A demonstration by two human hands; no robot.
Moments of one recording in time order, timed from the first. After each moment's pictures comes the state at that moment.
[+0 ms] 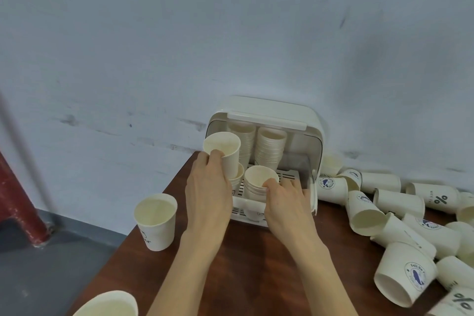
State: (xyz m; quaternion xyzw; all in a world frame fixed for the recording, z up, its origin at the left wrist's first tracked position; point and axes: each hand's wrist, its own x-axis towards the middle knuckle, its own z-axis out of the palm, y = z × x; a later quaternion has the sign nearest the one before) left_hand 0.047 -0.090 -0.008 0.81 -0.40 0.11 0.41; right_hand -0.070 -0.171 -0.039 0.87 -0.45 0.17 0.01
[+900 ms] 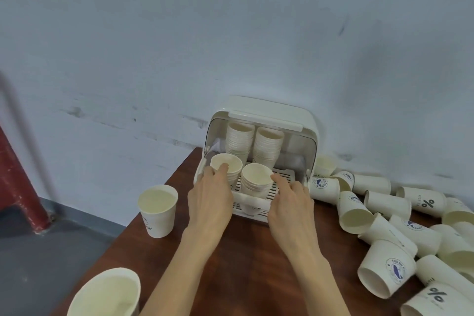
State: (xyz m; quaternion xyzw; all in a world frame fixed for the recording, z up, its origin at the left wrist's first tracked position) left_hand 0.039 -0.086 -0.029 0.86 -0.42 0.07 0.29; right_hand -0.093 -0.150 -0.036 0.84 -0.46 0.28 -0.07
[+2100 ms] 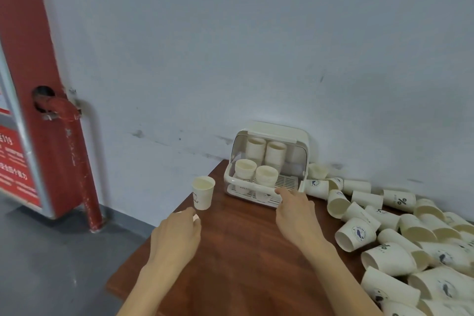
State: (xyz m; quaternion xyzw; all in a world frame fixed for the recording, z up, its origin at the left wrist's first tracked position) left_hand -0.017 0.146 -0.002 0.90 -0.35 0.06 0.24; right_hand -0.172 -0.032 0.022 0.89 -0.40 0.20 -0.06
